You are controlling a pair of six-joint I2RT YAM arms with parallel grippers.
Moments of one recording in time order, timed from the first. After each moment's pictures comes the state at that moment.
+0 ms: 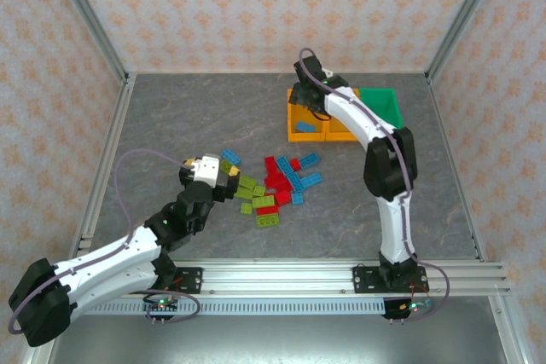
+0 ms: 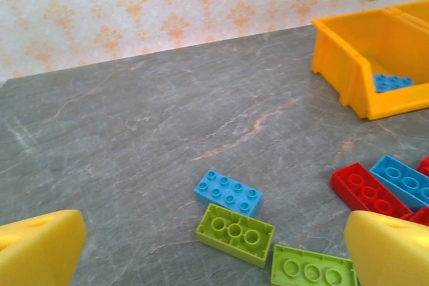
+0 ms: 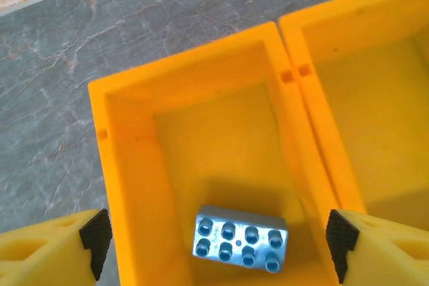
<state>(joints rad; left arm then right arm) -0.74 0.82 0.34 0.12 -0.67 -0.13 0.45 2.08 1.88 -0.77 0.25 0.66</state>
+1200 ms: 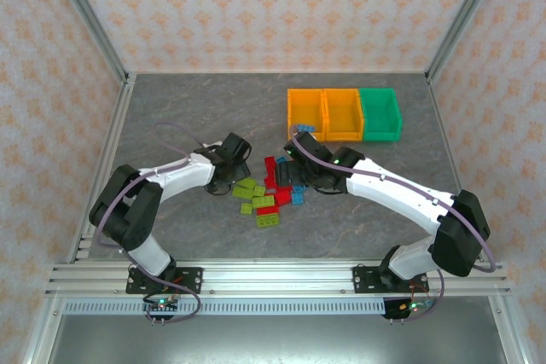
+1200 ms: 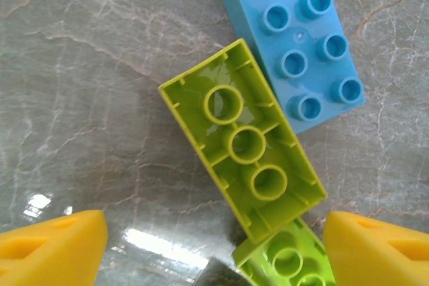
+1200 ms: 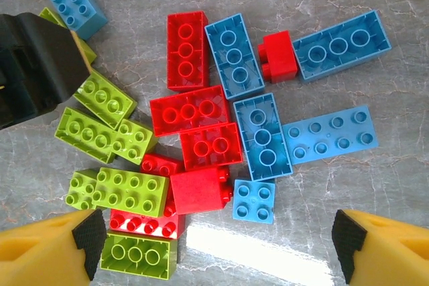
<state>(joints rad) -0.50 1.65 0.93 -0.53 -0.23 -1.01 0.85 1.41 1.13 -0.76 0.14 0.65</state>
